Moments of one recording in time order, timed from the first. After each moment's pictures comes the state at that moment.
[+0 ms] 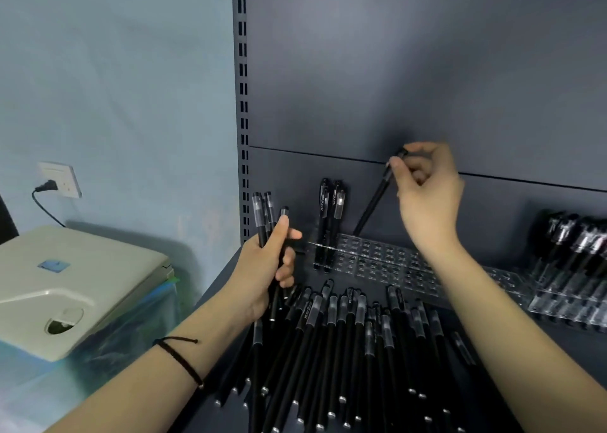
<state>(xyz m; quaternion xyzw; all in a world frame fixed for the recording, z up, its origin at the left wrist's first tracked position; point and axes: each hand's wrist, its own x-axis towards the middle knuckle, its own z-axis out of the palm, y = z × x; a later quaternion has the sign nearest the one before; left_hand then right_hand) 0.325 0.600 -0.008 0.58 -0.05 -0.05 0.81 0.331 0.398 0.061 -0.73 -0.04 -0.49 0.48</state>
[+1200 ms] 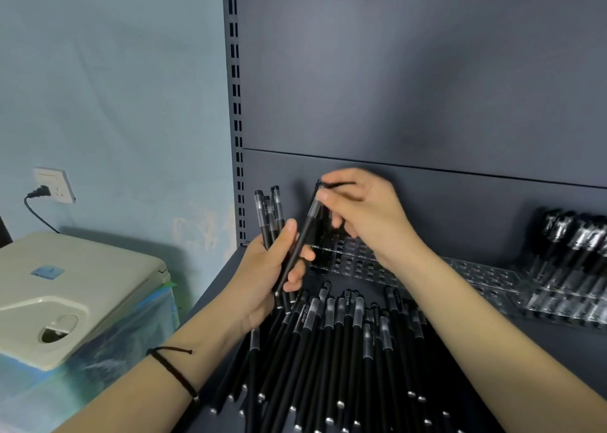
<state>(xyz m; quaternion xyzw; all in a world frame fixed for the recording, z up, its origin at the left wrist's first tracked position) 0.314 0.597 -0.001 0.56 -0.16 -0.07 0.81 0.315 0.445 0.061 -0.75 -0.11 -0.19 0.63</state>
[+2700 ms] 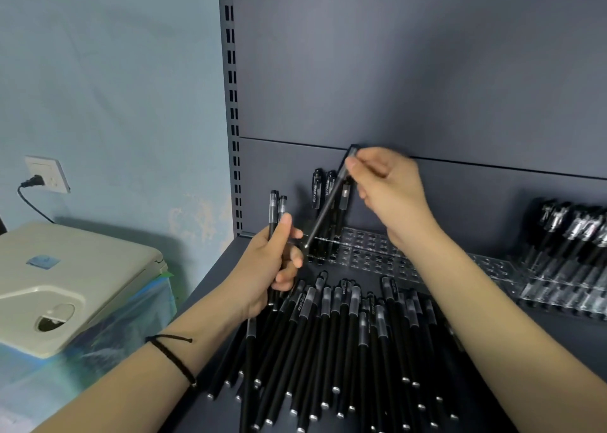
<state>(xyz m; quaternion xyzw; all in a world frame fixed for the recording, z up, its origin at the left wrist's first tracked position) 0.321 0.595 -0.009 0.61 -0.11 -0.10 0.78 0.323 0.428 0.069 -0.74 -0.06 -0.30 0.60</state>
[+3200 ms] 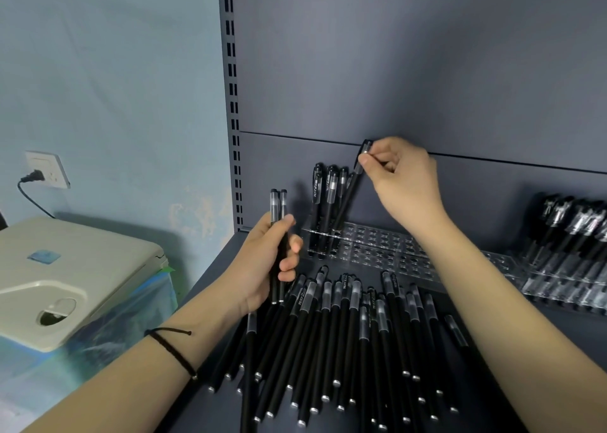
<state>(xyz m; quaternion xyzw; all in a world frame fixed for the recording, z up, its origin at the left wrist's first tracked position) 0.322 0.596 -0.008 0.55 -0.09 -0.13 0.82 0.329 0.409 0.070 -0.84 -0.03 -0.37 0.39</state>
